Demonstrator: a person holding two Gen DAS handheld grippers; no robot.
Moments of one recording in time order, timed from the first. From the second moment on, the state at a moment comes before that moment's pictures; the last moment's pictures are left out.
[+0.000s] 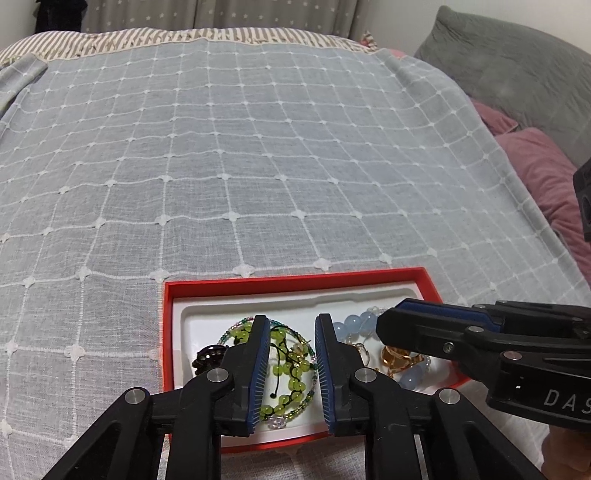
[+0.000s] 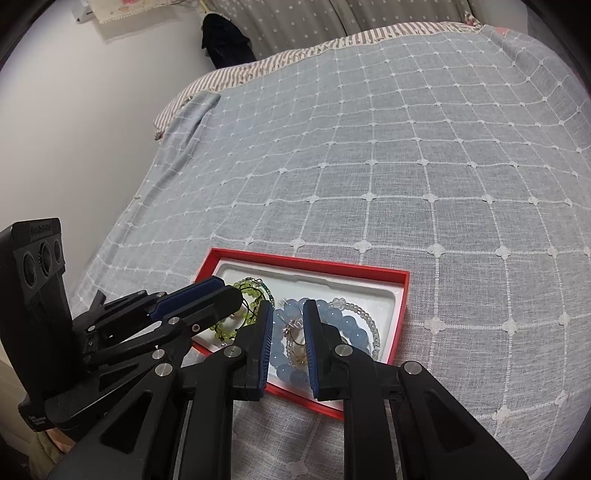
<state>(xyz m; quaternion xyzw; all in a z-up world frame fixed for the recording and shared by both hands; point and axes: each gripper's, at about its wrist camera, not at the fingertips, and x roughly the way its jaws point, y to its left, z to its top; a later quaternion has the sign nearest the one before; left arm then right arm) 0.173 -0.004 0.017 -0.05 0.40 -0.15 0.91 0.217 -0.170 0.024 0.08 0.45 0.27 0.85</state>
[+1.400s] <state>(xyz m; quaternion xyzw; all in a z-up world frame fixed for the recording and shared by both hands) 0.062 0.003 0.046 0.05 0.33 -0.02 0.94 0.088 -0.183 0.071 0.01 0.37 0.22 0.90</state>
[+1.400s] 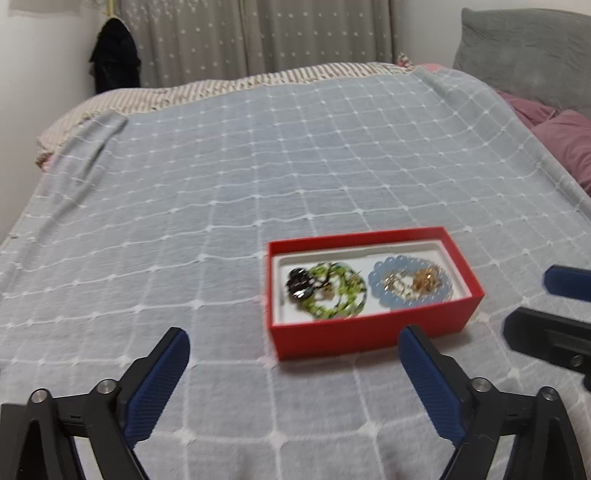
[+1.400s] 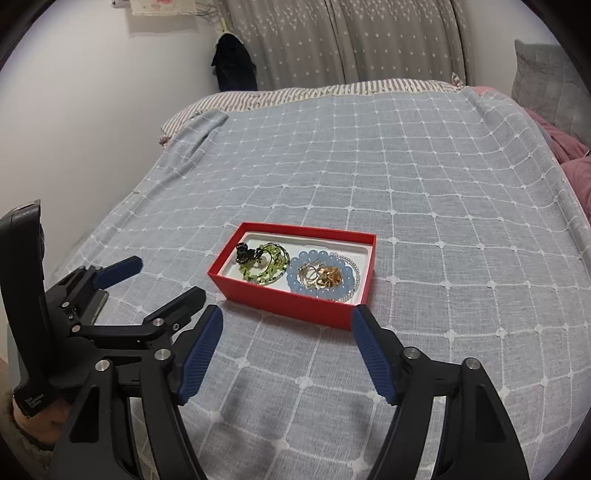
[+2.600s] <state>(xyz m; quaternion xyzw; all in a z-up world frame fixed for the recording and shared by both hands) 0.014 0.026 0.041 -0.02 0.33 0.01 0.94 0.042 -0.179 0.061 -0.05 0.36 0.17 0.92</state>
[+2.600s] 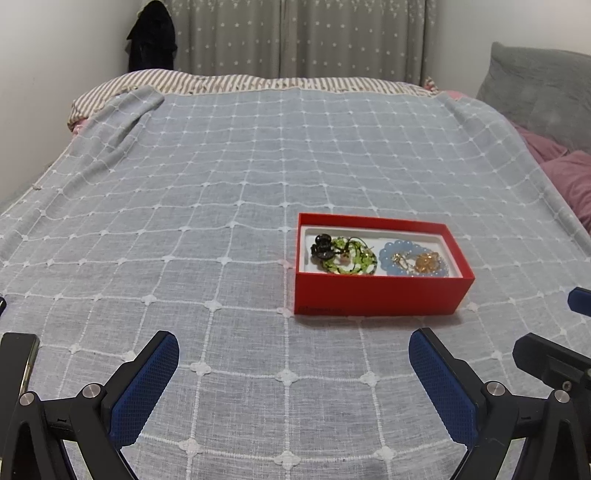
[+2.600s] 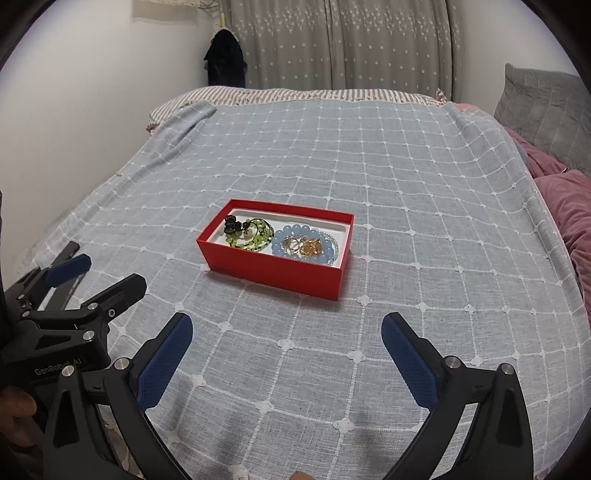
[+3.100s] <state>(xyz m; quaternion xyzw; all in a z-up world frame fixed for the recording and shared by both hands) 0.013 0.025 0.041 -0.01 0.32 0.01 0.95 0.046 -0.187 0.061 -0.03 0.37 0.15 0.92</state>
